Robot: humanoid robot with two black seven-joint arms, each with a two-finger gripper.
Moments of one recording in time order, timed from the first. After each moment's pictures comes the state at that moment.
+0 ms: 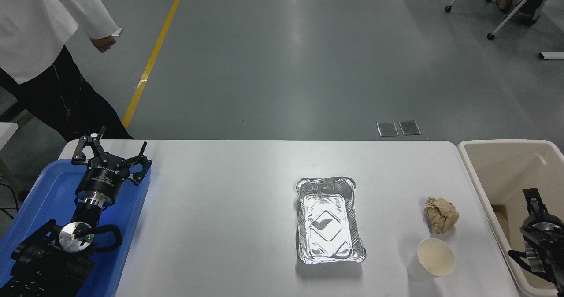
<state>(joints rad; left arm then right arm) -0.54 0.22 -1.14 -0.30 -0.11 -0.79 -0.17 0.59 -0.37 -0.22 0.17 0.09 -0.31 0.05</state>
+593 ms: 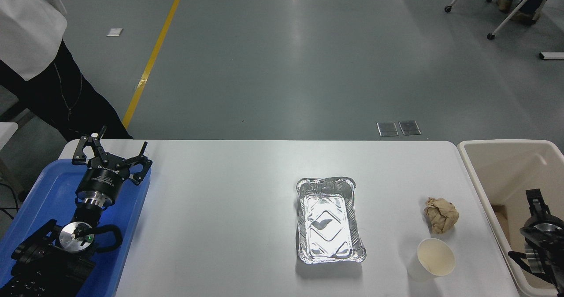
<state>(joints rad) -0.54 0.22 -1.14 -0.30 -0.11 -0.79 -0.17 0.59 -0.37 -0.22 0.18 0.09 -0.32 0.05</state>
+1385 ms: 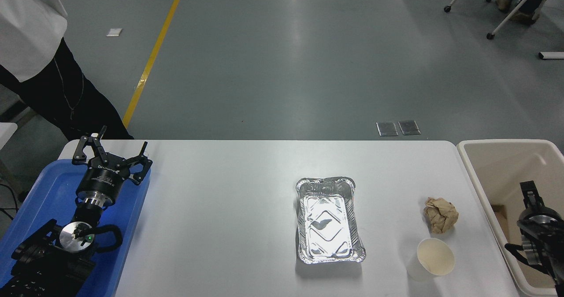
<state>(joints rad) -0.54 0.22 -1.14 -0.30 -0.11 -0.79 -0.17 0.70 -0.50 -0.25 0.41 0.10 -0.29 0.05</state>
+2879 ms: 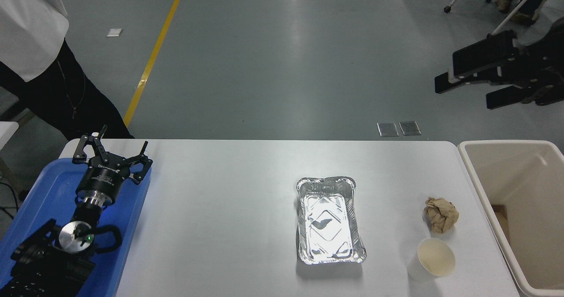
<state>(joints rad) -0.54 0.22 -1.14 -0.30 -0.11 -0.79 -0.16 2.92 -0.69 -1.42 1.74 -0.19 0.76 0.08</state>
